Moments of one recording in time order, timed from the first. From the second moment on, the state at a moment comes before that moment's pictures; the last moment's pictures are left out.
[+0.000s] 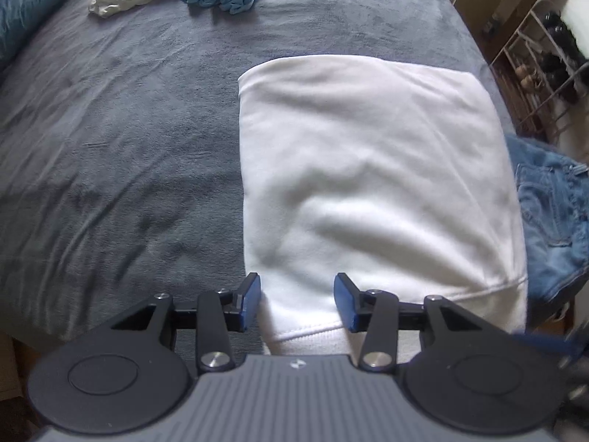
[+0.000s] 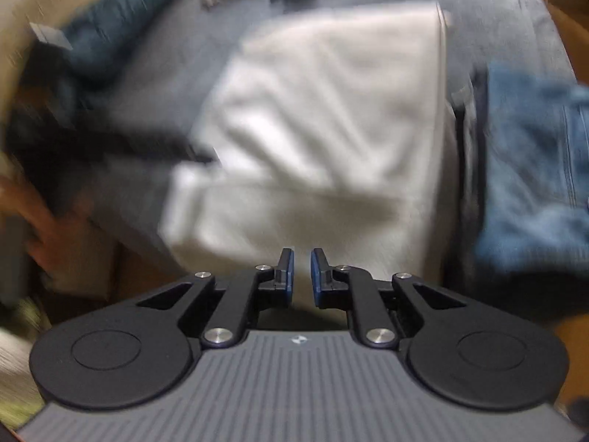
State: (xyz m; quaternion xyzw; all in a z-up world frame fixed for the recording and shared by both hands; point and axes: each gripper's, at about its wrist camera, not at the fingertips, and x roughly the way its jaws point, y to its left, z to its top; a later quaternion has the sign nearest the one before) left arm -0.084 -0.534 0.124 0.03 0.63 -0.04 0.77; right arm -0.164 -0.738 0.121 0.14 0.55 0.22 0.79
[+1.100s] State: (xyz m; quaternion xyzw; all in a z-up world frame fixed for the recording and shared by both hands) left arm -0.163 -0.511 0.248 -0.04 0.41 -0.05 0.91; right arm -0.171 -0.728 0.158 0.10 0.54 0.08 0.83
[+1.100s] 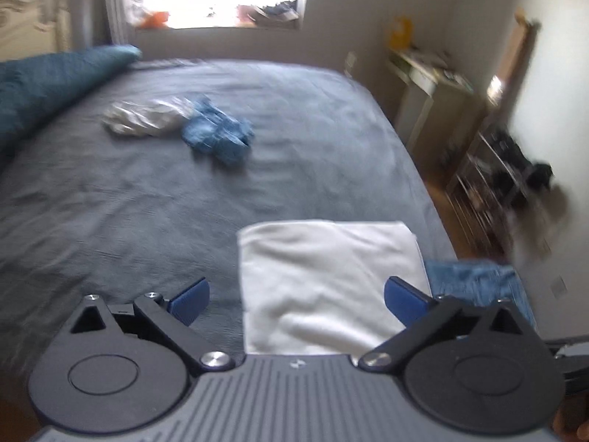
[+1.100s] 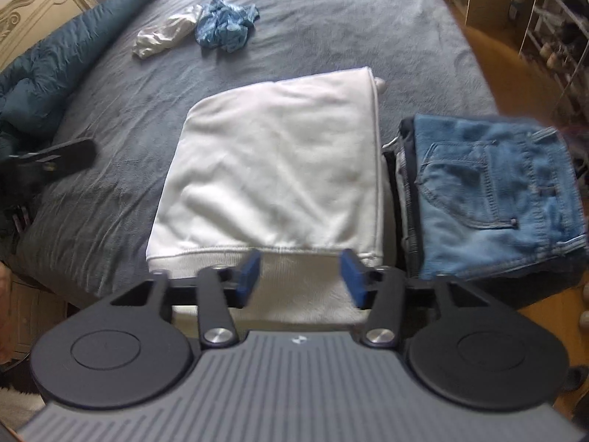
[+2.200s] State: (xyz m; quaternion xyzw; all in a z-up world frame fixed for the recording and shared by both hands) left arm -0.305 -0.498 0.322 0.06 0.22 -0.14 0.96; right arm -0.298 -0.679 0.265 0.00 0.35 0.08 0.93
